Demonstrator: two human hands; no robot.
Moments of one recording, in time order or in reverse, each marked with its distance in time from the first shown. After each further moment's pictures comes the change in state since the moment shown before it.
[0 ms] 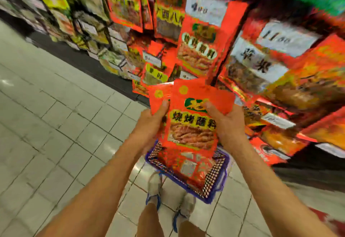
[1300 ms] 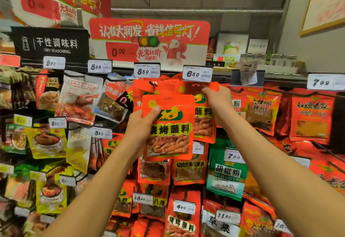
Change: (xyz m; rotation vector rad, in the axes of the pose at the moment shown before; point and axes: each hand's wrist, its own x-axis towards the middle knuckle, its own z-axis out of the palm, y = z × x) left_hand -0.056 0.470 0.021 -0.125 -0.399 0.870; right_hand 0.117 -0.508 0.009 -0.008 0.514 -0.560
